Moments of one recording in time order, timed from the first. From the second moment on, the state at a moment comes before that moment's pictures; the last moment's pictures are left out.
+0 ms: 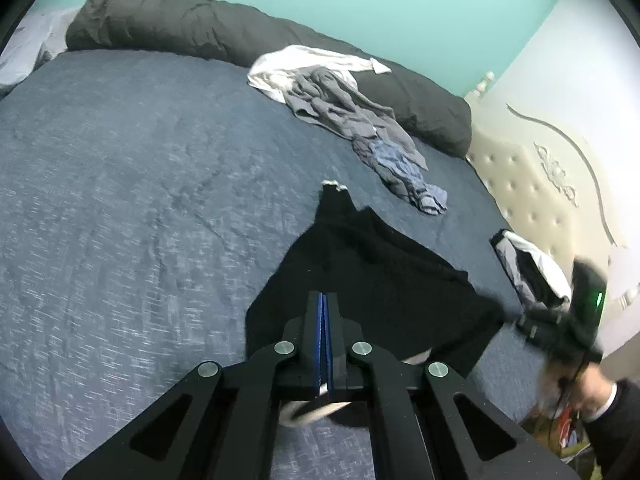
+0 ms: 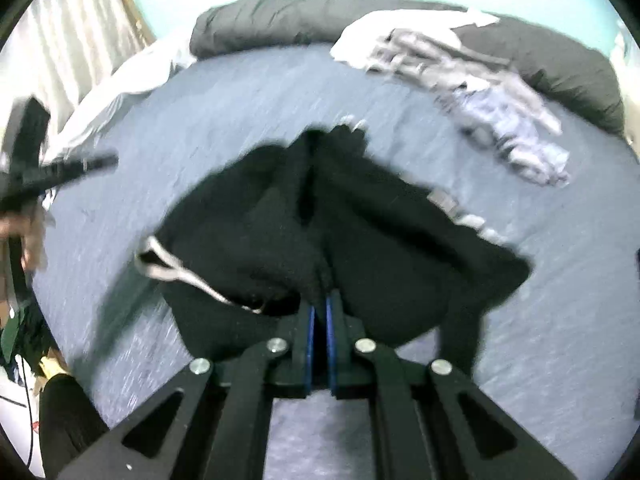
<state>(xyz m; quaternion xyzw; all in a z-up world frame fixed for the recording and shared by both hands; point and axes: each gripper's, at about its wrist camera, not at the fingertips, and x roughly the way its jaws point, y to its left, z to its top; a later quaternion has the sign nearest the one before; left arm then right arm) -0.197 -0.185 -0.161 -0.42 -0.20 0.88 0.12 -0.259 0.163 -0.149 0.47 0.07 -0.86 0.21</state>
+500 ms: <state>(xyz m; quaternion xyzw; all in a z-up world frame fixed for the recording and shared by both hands) -0.183 -0.104 -0.183 -0.47 -0.11 0.85 0.22 -0.298 0.194 -0.153 0.47 0.10 -0.85 0.19</state>
